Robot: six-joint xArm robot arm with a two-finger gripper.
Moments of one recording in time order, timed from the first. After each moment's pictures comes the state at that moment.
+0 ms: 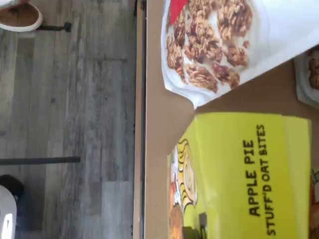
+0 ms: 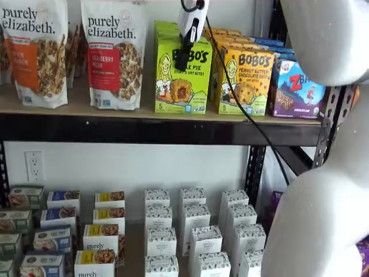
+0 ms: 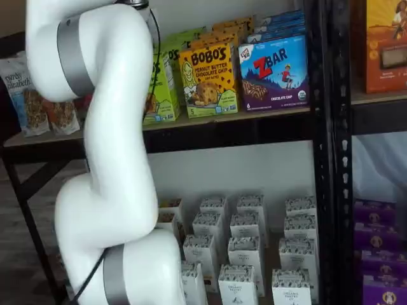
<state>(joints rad) 0.30 -0.05 -1.64 0.19 1.53 -1.25</state>
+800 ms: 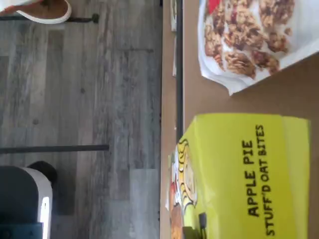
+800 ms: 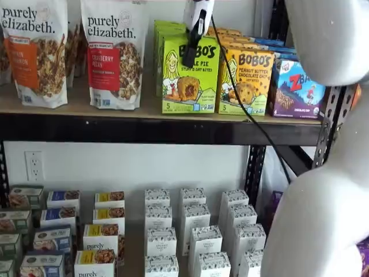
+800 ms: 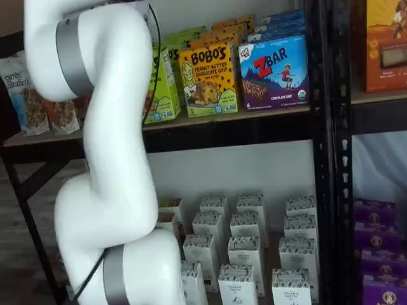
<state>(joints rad) 0.29 -0.07 -1.69 0.19 1.67 -1.25</state>
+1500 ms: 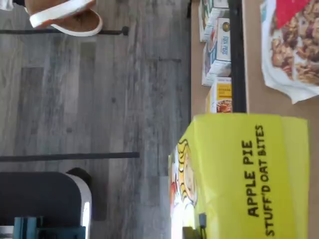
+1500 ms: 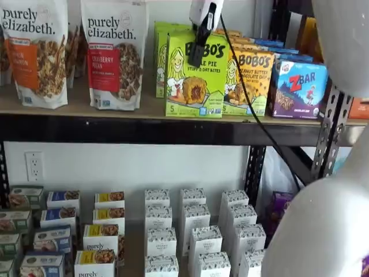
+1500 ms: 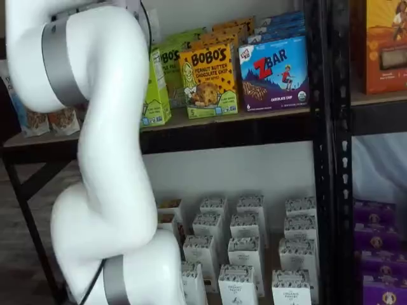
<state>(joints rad) 0.30 -0.22 -1.58 0.23 1.75 -1.22</state>
